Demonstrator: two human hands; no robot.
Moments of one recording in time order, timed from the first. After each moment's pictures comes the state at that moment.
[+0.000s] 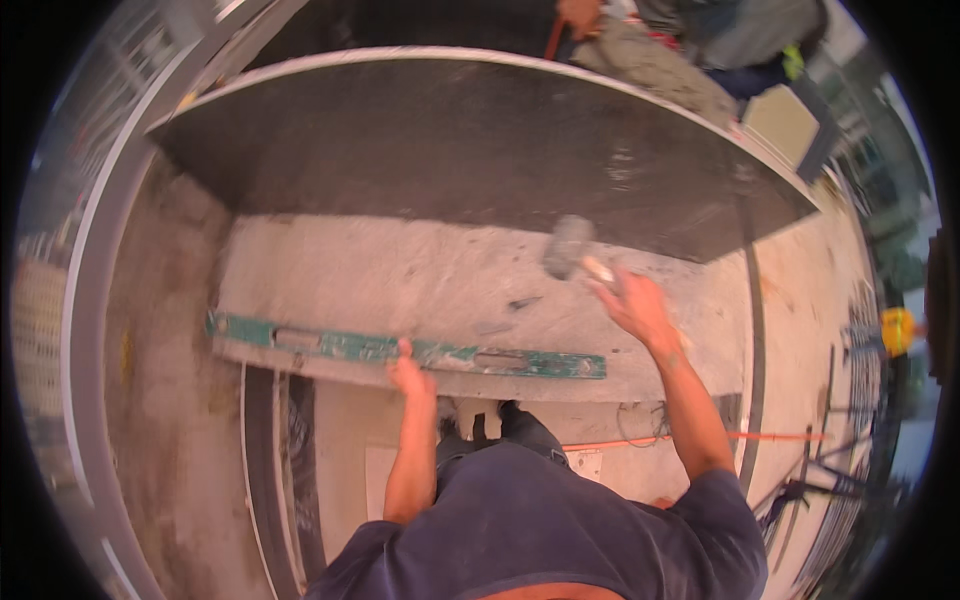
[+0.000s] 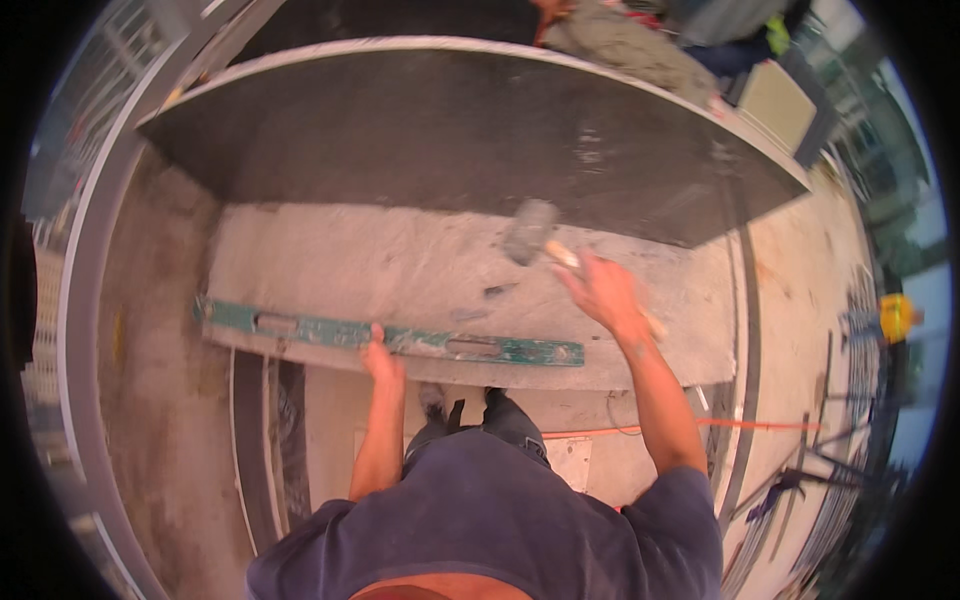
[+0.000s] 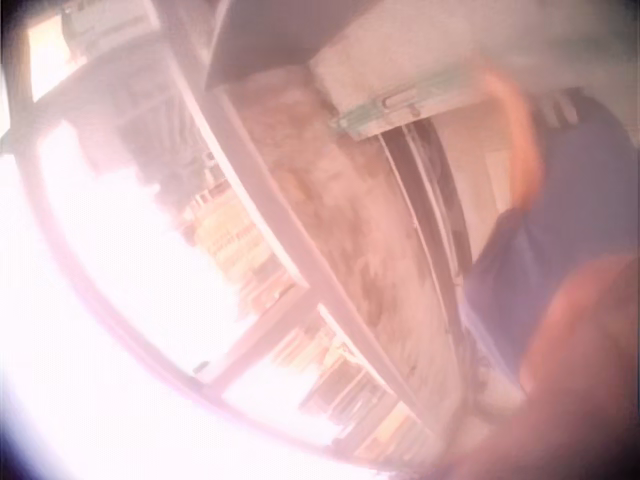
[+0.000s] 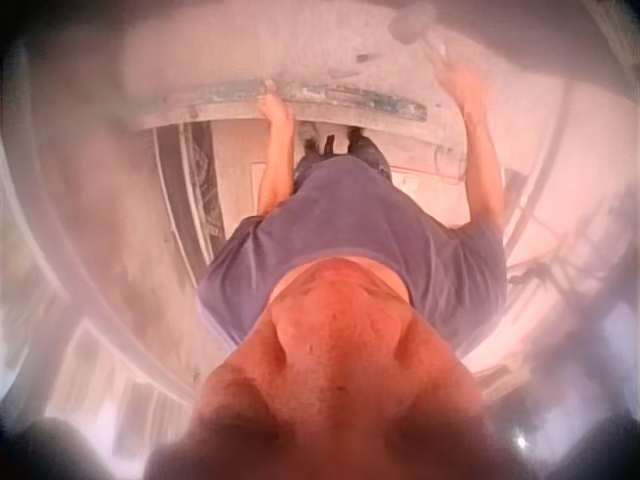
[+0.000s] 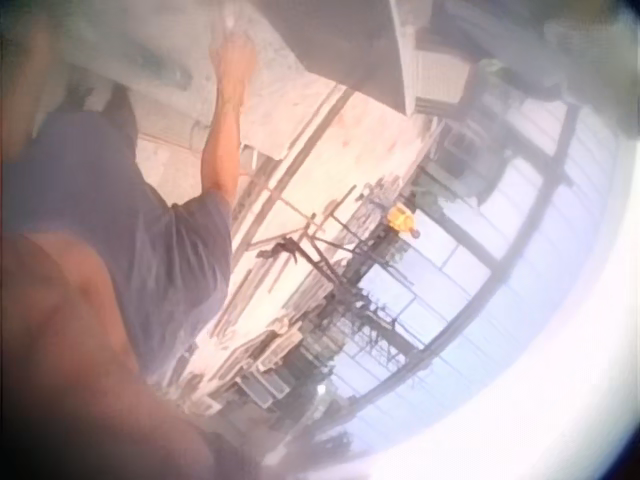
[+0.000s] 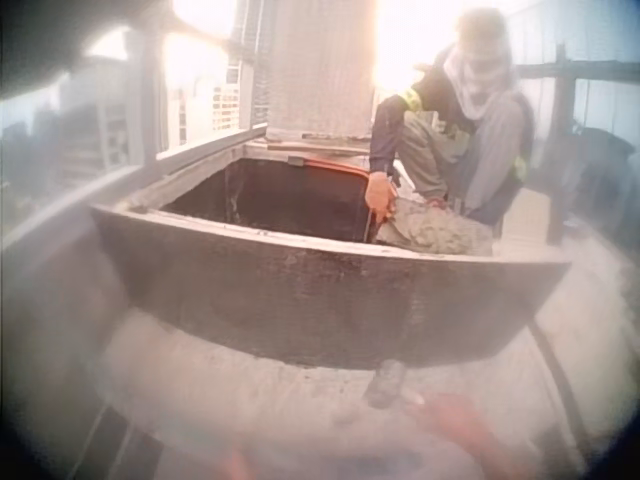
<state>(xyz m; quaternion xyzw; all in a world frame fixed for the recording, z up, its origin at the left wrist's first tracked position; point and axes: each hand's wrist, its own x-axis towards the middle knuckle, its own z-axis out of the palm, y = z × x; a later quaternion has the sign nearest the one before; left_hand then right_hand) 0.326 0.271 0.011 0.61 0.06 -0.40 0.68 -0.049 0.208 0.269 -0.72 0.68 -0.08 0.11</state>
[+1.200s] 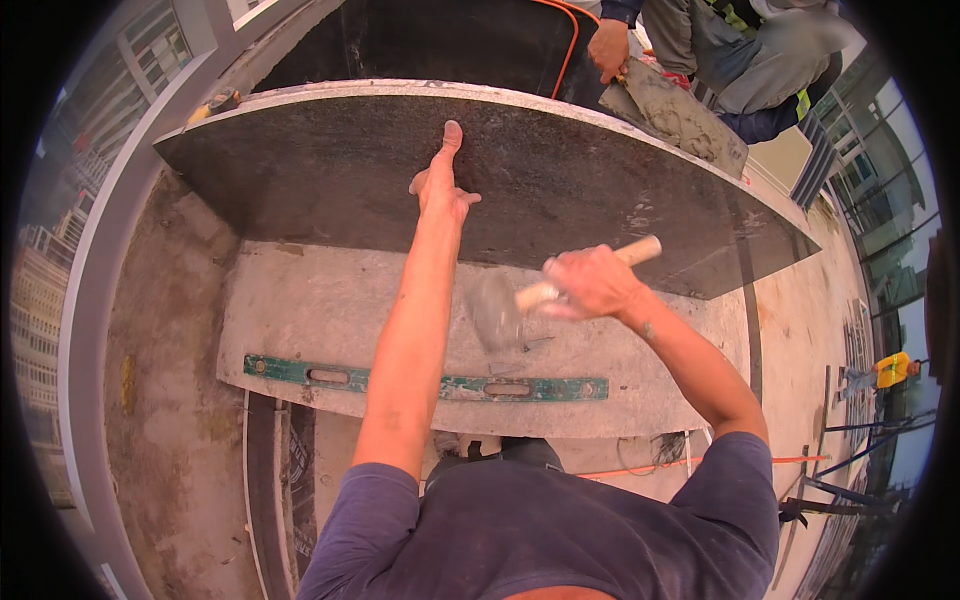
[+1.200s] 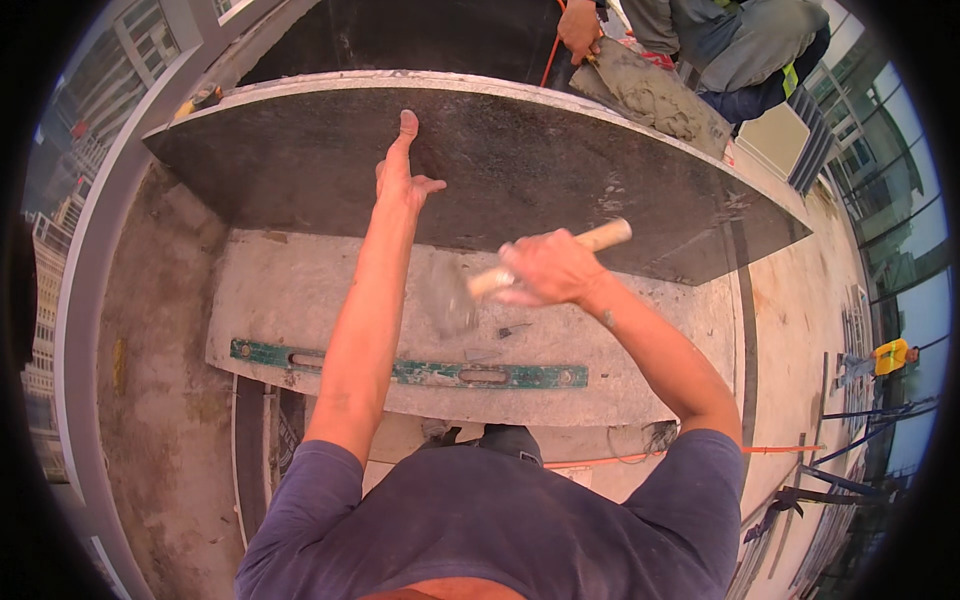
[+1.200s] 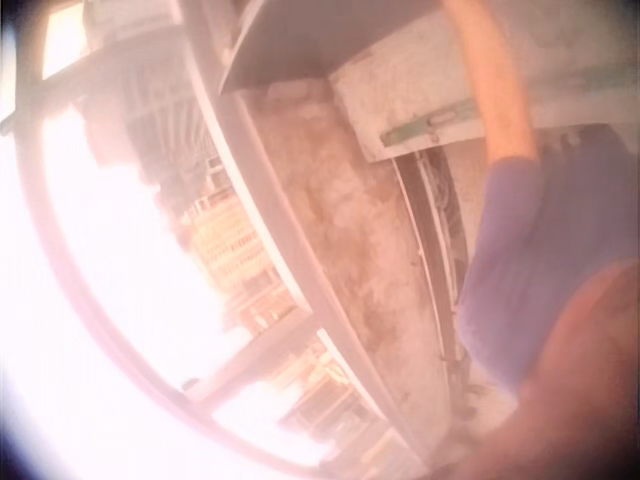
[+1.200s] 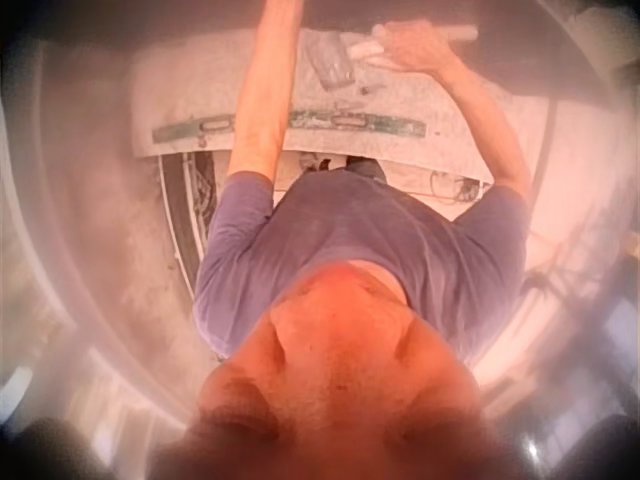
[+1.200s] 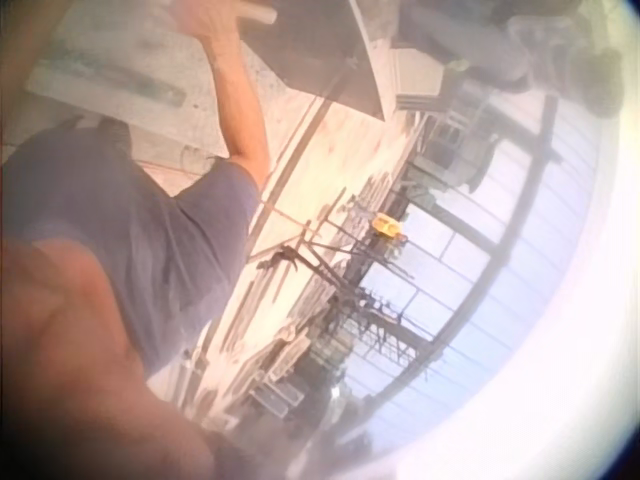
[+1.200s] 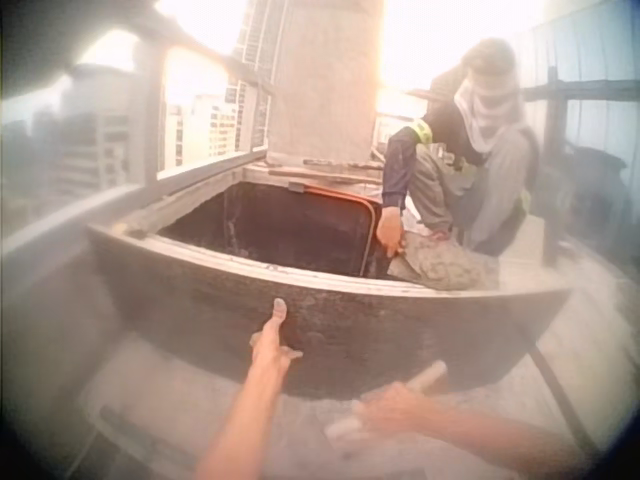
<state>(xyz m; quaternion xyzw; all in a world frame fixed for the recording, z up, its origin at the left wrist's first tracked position) 0.303 -0.045 0.303 0.45 -0.08 -0.64 0.62 0.053 0.088 0.329 -0.94 0.33 0.00 -0.04</state>
